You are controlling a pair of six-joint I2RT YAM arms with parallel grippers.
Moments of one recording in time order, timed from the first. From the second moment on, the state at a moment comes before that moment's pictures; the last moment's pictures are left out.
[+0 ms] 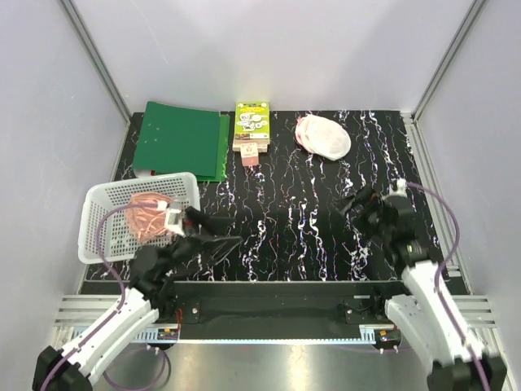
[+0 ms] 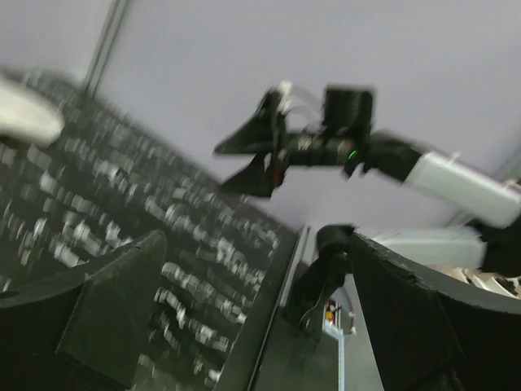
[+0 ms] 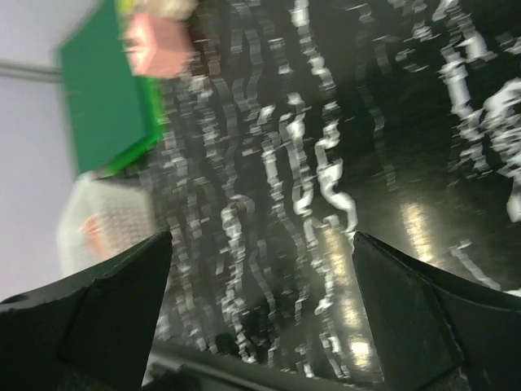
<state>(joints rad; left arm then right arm) -0.55 0.36 0.05 0.76 0.49 -0.79 0.18 0.59 0.47 -0.35 -0.19 0.94</state>
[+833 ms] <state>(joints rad) -0.55 0.42 0.60 -0.34 0.12 -0.56 0.19 2.33 2.05 -0.65 0.07 -0.03</state>
